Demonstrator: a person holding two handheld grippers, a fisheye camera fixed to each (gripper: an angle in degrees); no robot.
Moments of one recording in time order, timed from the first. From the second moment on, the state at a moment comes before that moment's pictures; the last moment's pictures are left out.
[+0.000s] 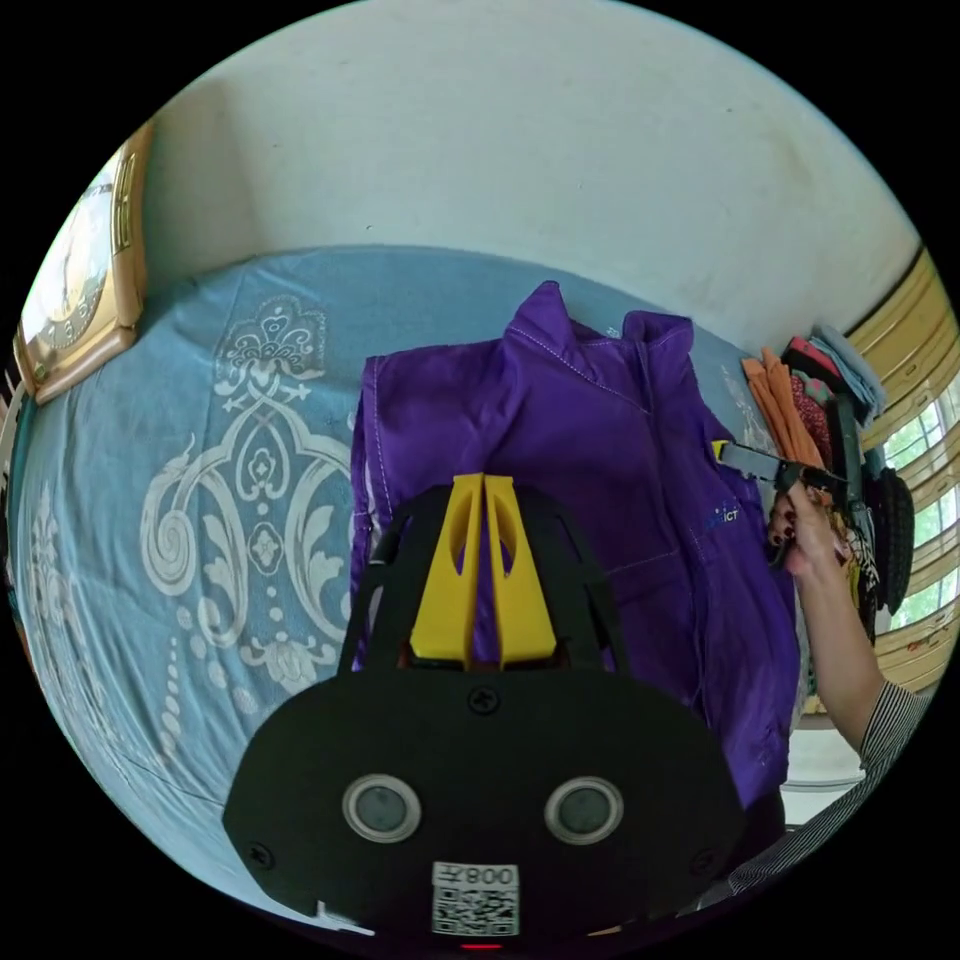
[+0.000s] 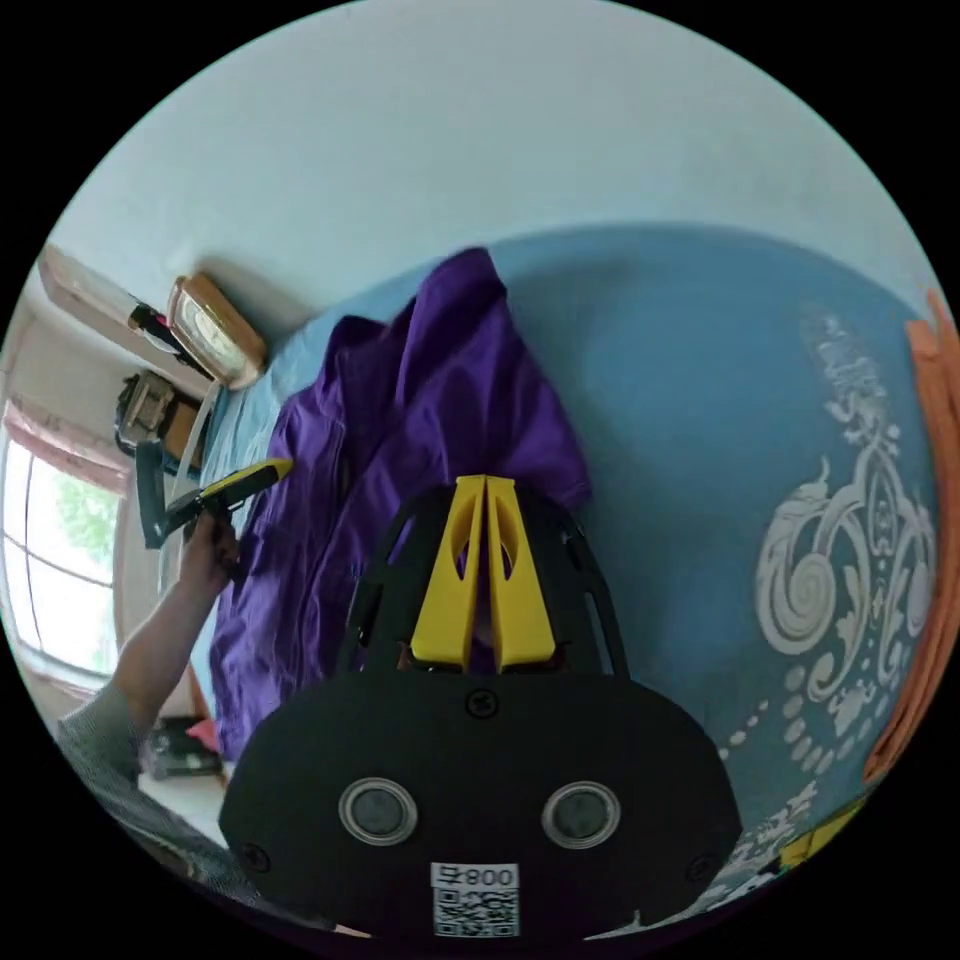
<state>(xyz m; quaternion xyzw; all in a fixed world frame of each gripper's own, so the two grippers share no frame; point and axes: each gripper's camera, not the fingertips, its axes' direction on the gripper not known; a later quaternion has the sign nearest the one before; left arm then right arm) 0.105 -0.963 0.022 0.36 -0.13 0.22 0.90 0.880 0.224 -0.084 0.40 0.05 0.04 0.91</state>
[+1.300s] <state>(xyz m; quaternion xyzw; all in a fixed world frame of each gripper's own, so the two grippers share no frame) 0.152 -0.979 0.026 0.37 -0.18 0.22 0.89 0.785 0.176 -0.117 0.26 0.47 -0.05 0.84</state>
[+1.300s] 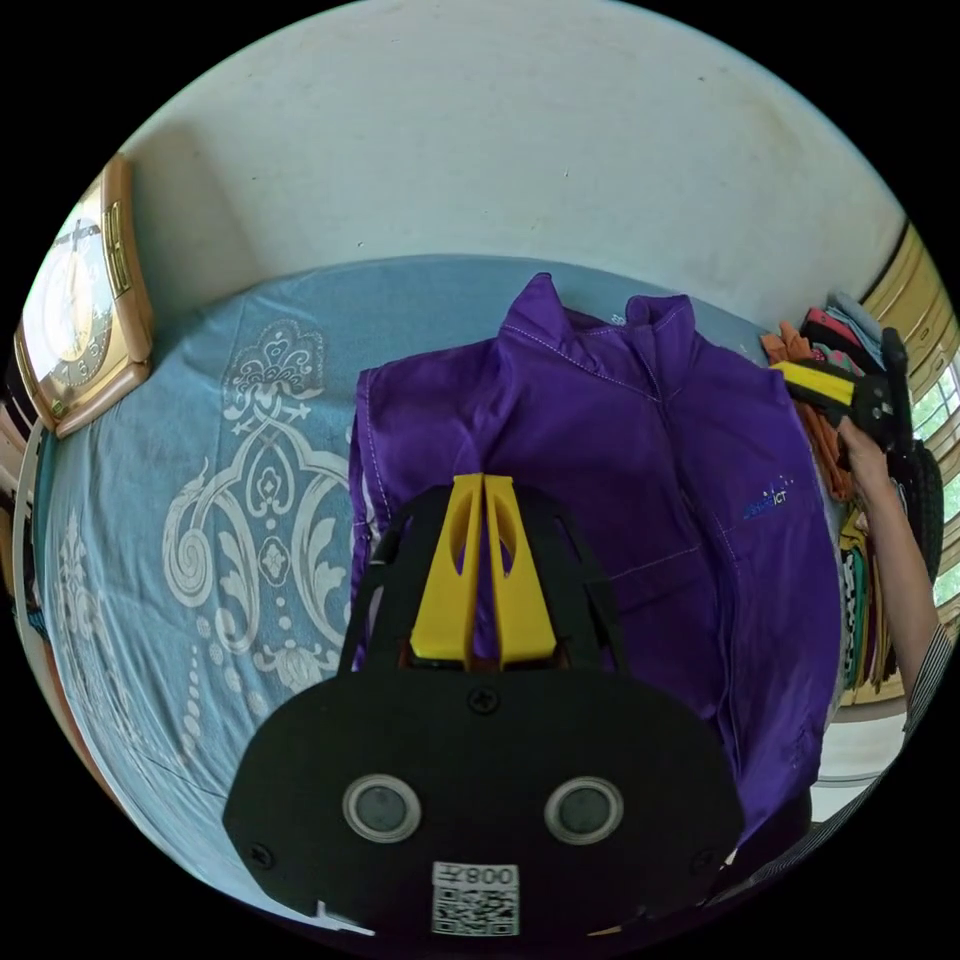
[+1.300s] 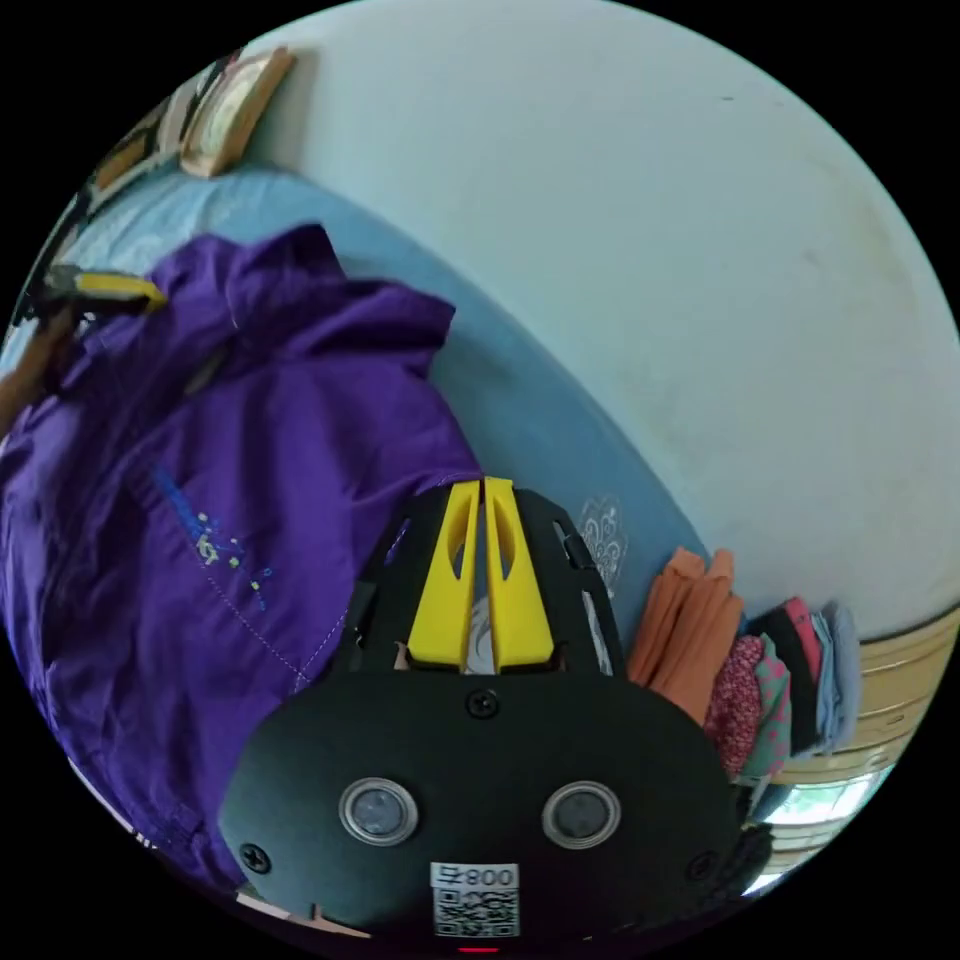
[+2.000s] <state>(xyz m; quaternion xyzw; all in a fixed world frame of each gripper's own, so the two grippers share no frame) 0.176 -0.953 0.004 0.41 -0.16 0.21 0.87 0.784 0.248 -0.152 0.44 0.21 0.02 0.87</state>
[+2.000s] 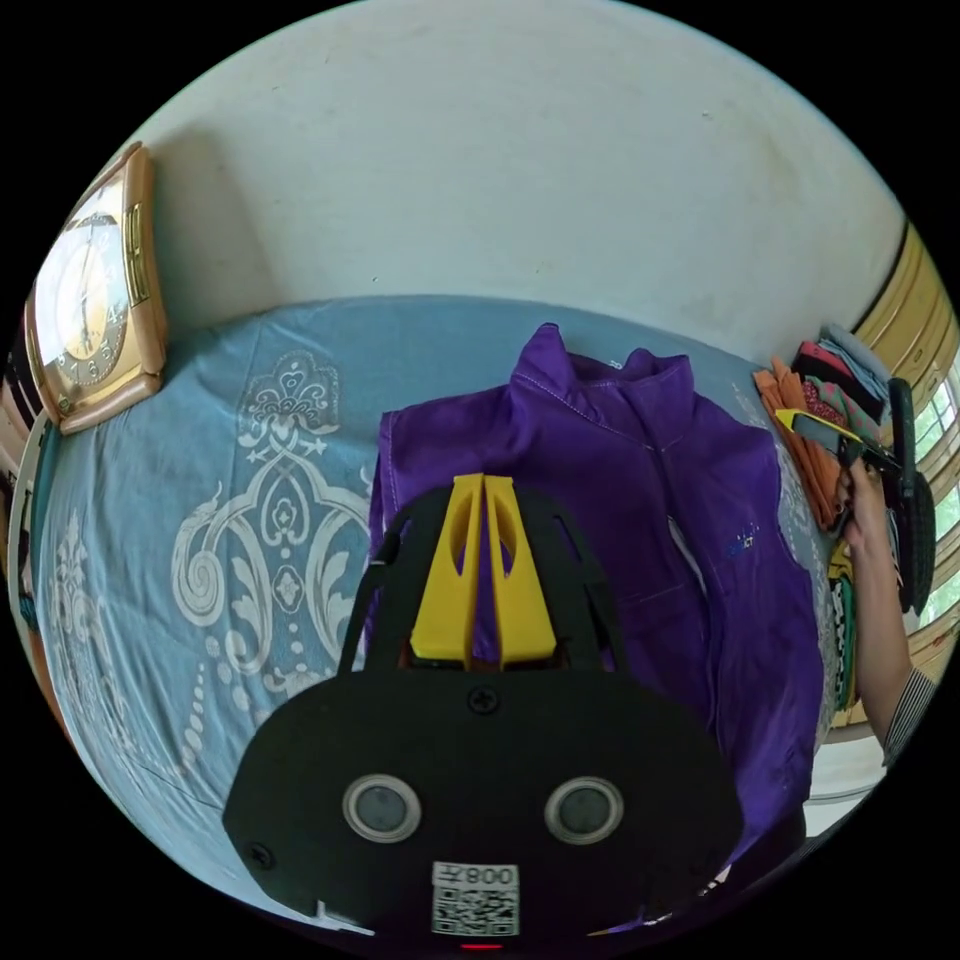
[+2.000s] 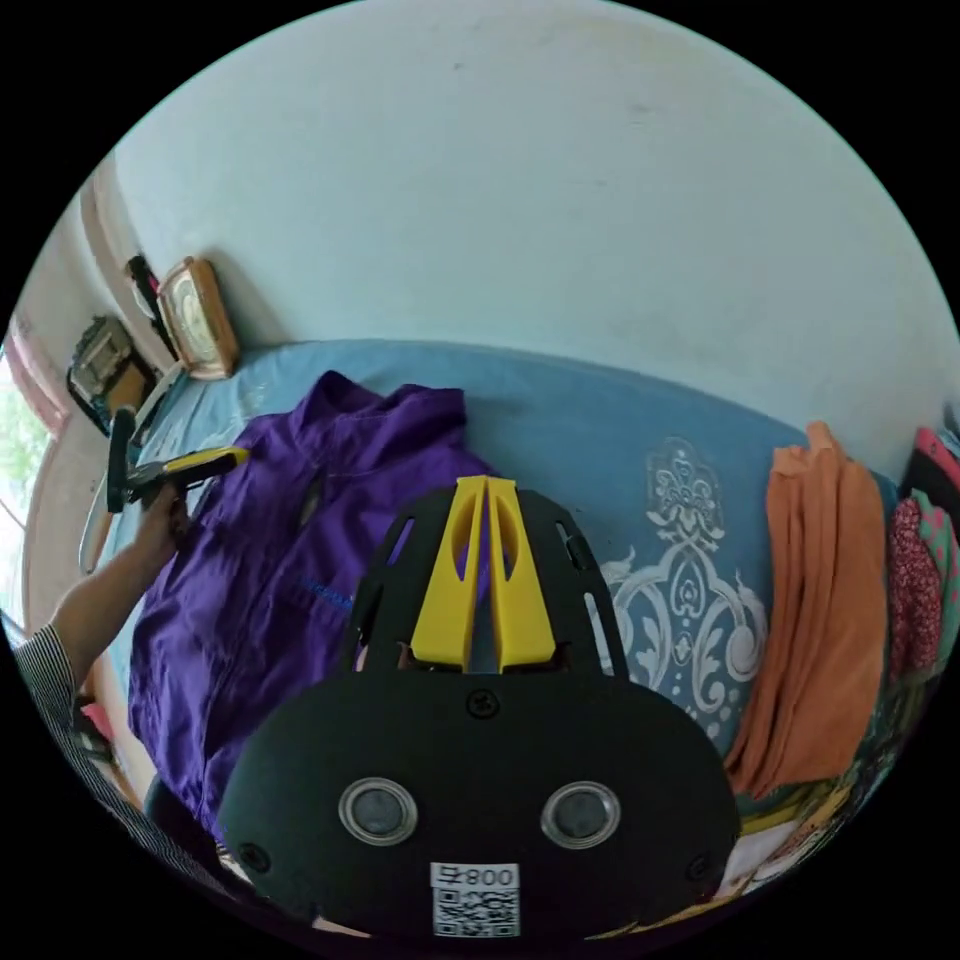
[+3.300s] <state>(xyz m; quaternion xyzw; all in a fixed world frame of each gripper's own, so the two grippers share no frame) 0.280 -0.785 0.024 0.33 -0.16 0.34 0.87 0.737 0.217 -0.014 0.35 0.11 -0.08 0.93</state>
